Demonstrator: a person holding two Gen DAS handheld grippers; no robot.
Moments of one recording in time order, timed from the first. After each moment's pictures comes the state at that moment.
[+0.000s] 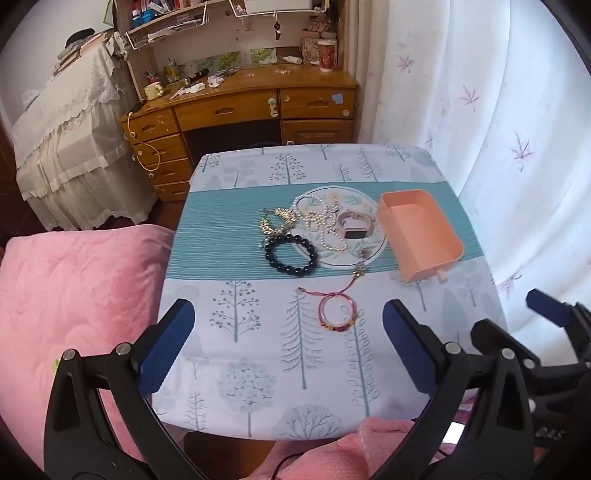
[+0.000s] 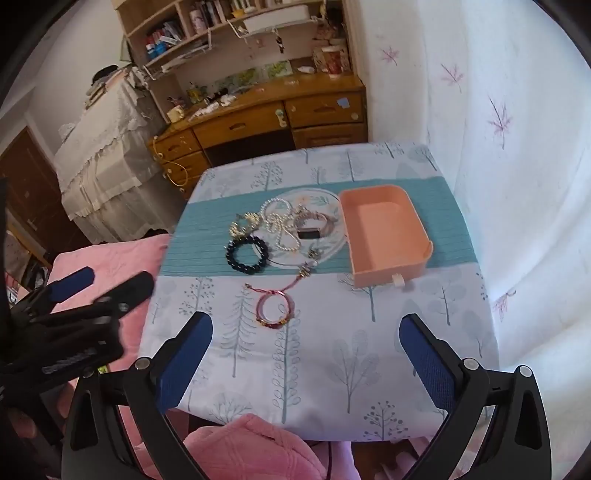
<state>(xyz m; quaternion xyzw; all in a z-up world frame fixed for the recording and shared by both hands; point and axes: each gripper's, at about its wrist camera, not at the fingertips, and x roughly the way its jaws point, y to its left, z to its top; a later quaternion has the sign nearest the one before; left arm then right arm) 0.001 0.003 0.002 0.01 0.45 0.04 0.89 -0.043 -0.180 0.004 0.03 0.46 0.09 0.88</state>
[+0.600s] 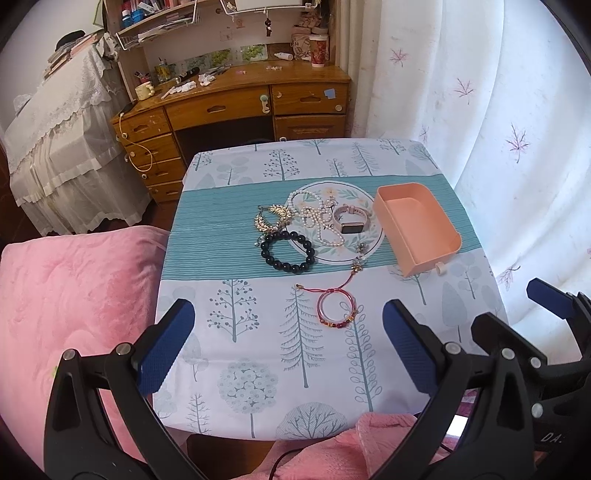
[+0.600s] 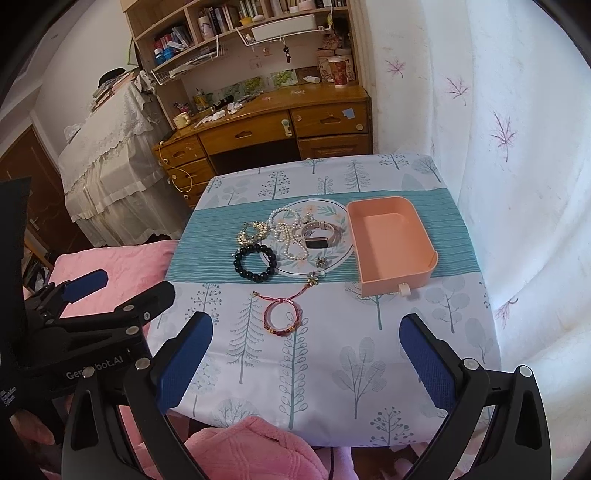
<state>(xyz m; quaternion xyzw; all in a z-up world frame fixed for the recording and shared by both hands) 0.004 0.009 -0.005 0.01 0.46 0.02 0.89 -0.044 -0.180 0.008 0.03 0.44 0.10 0.89</state>
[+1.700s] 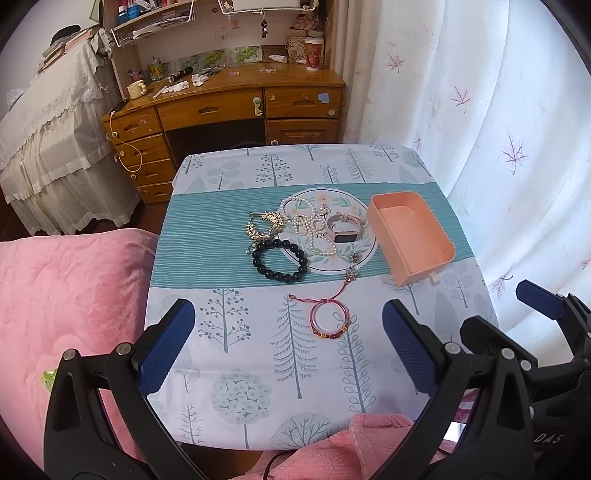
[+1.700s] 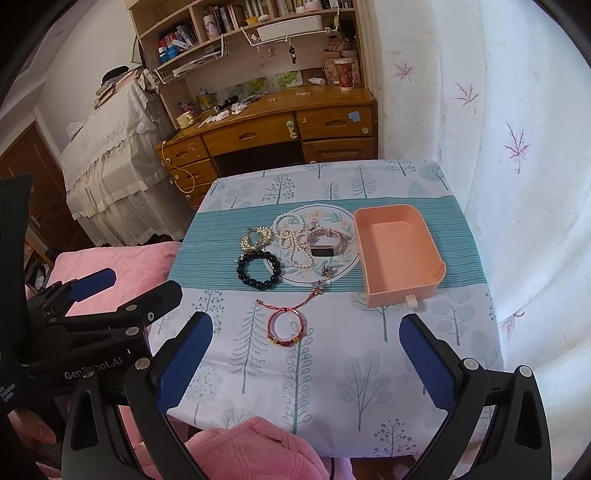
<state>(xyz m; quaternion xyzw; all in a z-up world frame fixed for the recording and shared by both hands) 0.020 0.009 -0.005 -0.01 0.46 0.00 0.89 -0.029 -0.166 0.012 0.03 0.45 0.10 0.89</state>
